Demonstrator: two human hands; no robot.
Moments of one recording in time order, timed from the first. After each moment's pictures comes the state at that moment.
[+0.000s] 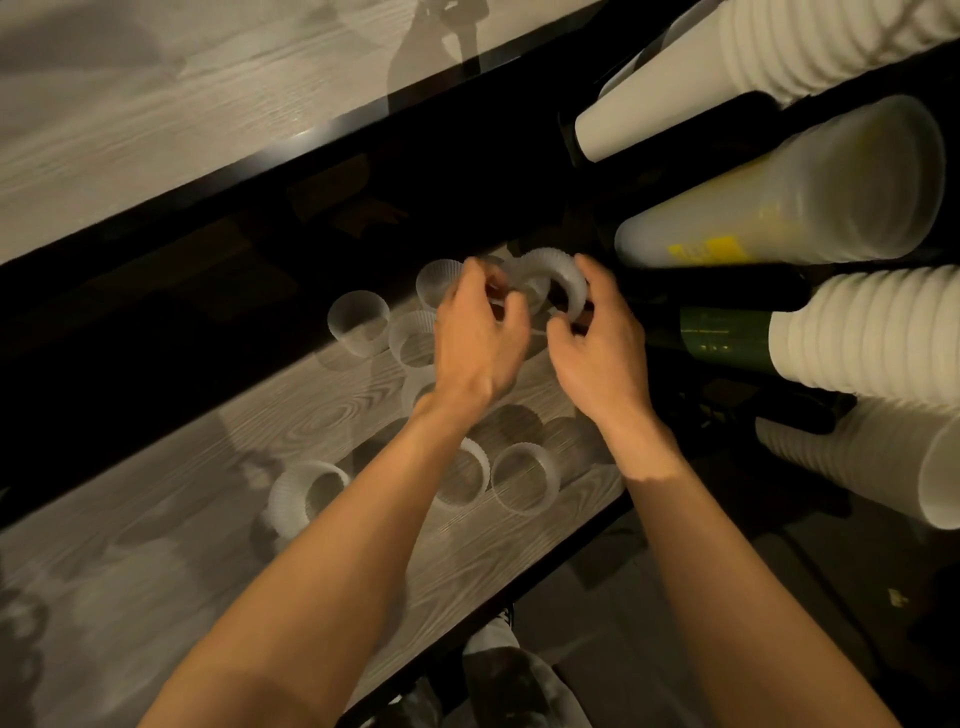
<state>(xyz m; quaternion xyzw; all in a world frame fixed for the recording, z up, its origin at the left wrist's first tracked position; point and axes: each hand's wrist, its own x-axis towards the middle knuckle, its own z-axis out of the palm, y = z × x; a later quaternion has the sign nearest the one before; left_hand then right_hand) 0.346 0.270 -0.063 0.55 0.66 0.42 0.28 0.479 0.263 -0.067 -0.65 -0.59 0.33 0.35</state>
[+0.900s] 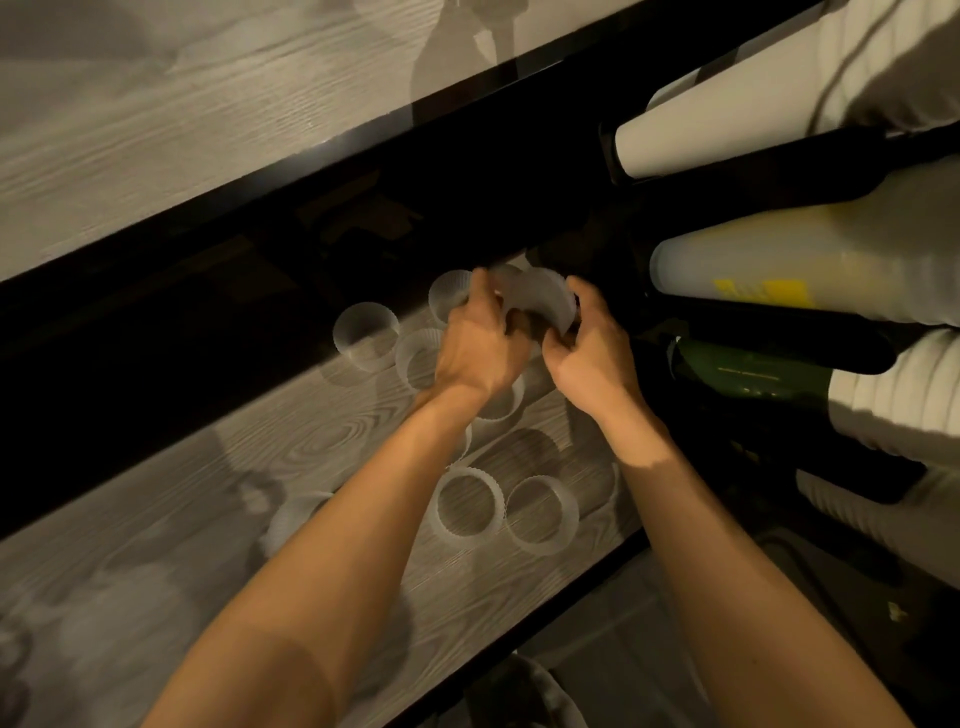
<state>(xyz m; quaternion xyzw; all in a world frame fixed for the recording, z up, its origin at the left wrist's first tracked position) 0.322 0.312 -0.086 0.54 0.69 0.31 0.37 0.457 0.314 -0.096 -0.66 -0.59 0.37 0.25</state>
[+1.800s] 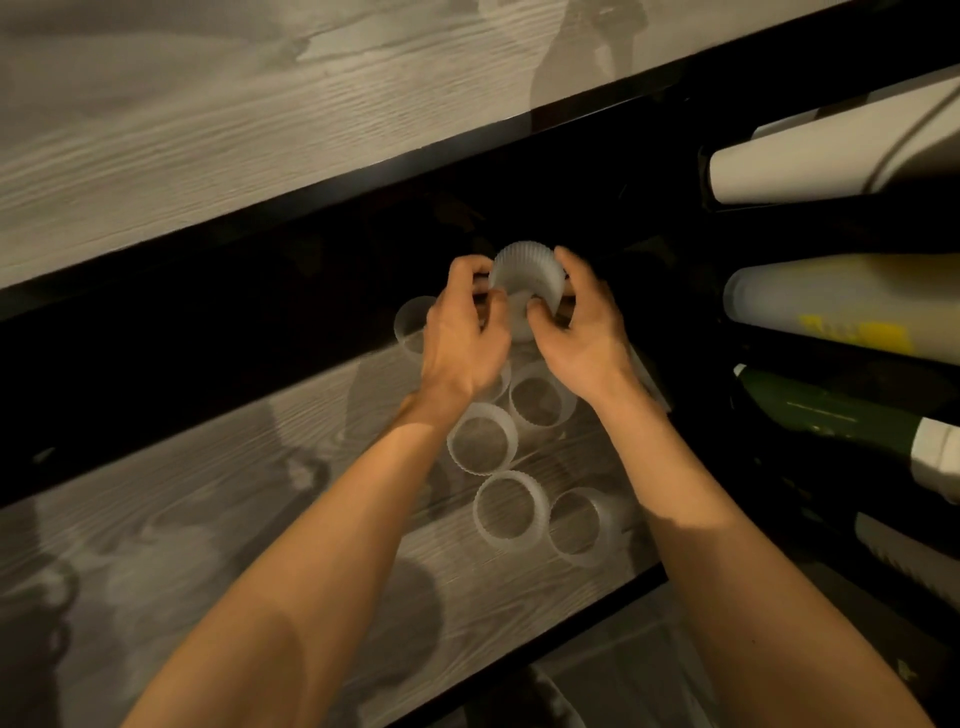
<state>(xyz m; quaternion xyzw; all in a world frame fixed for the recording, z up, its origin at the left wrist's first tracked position) 0.253 0.299 -0.092 0.47 0.69 0.43 0.34 0.389 0.333 -0.090 -0.60 -0.66 0.38 0.27</state>
